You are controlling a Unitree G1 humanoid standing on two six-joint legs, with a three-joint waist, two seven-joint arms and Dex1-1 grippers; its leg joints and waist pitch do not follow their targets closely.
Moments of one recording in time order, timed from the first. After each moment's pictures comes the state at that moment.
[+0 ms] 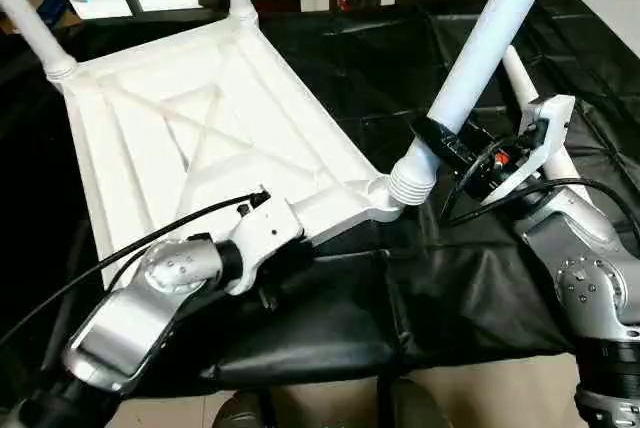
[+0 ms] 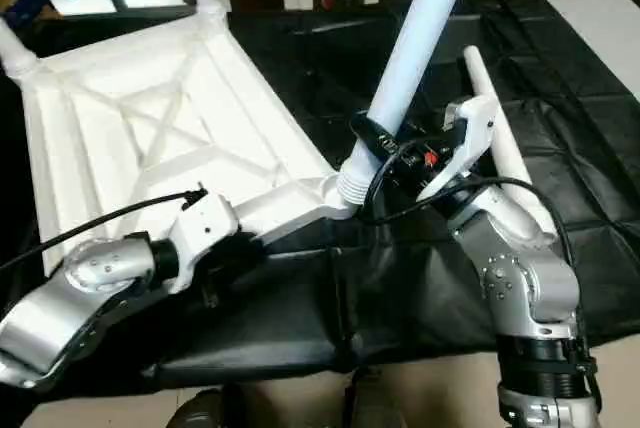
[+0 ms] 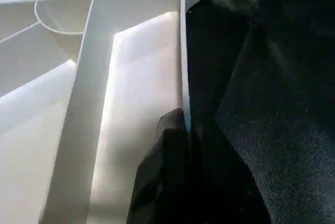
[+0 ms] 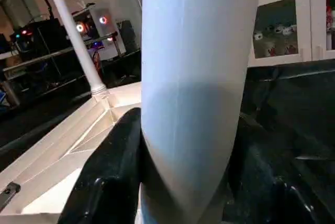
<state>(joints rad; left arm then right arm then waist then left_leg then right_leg) -0.26 0.56 -0.35 -0.29 -0.09 0.61 -0.67 -0.37 -0.34 -0.13 -0.07 0.64 0.41 0.58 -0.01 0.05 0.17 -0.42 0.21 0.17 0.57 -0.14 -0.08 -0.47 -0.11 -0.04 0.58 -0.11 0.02</state>
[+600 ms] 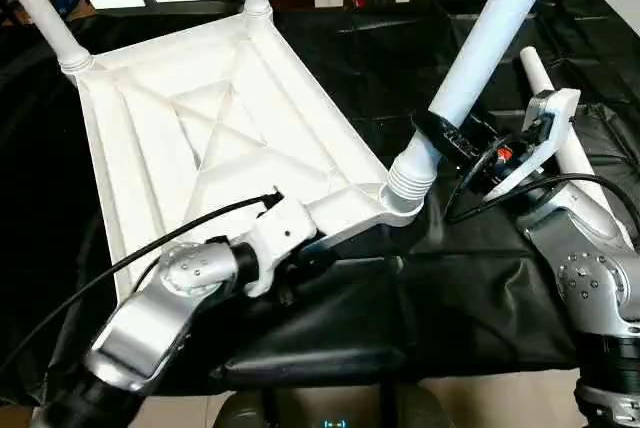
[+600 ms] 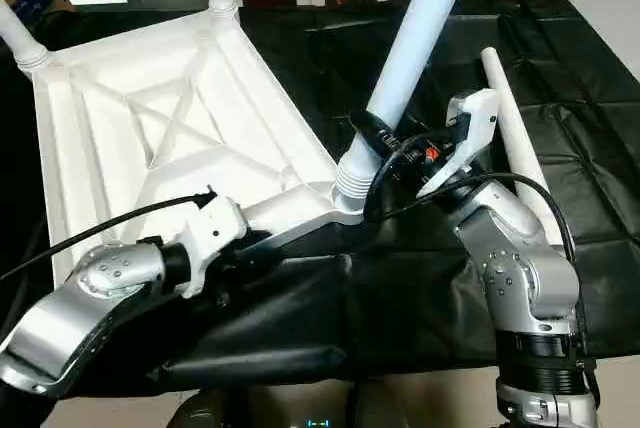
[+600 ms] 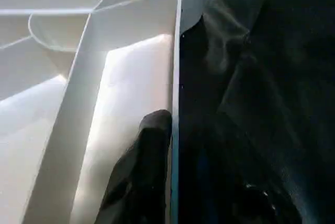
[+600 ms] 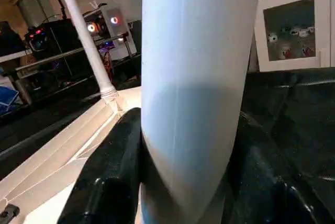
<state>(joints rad) -0.28 0.45 -0.35 -0.25 -0.11 0.54 -0.67 -0.39 -0.34 -0.14 -0.07 0.64 0.41 0.60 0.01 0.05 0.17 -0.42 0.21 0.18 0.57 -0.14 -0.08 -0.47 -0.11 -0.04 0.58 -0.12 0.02</state>
